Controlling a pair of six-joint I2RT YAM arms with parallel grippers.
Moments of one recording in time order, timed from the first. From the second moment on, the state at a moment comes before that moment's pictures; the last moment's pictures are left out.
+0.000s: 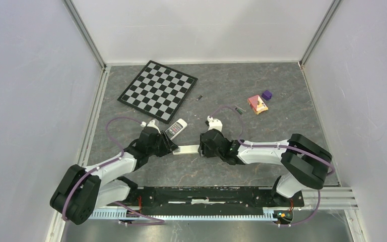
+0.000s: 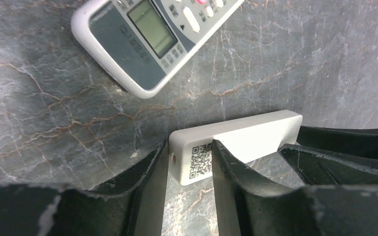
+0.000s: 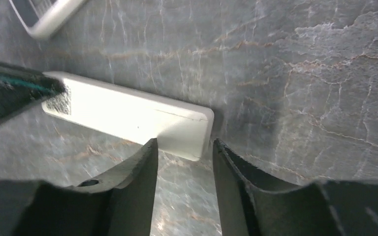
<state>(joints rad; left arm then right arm) -0.50 1.13 0.29 0.10 0.11 -0.84 1.03 1.57 0.70 0.06 0.33 0.80</state>
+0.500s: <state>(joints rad) -0.50 1.03 0.61 -0.34 -0.07 -0.80 0.96 1.50 0.86 -0.08 0.00 -0.01</state>
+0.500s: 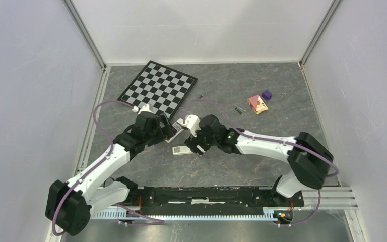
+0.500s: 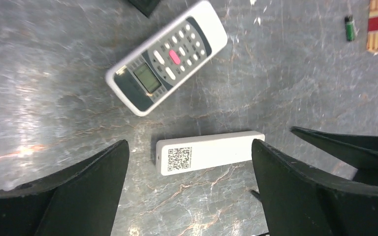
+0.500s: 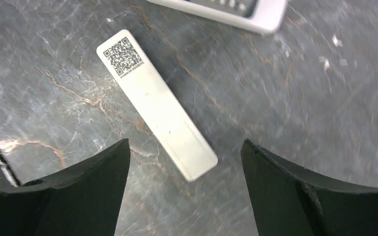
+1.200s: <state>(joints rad) -0.34 0.88 0.75 -0.67 -0.15 -0.73 0.95 1.79 1.01 -0.09 -0.13 -0.32</state>
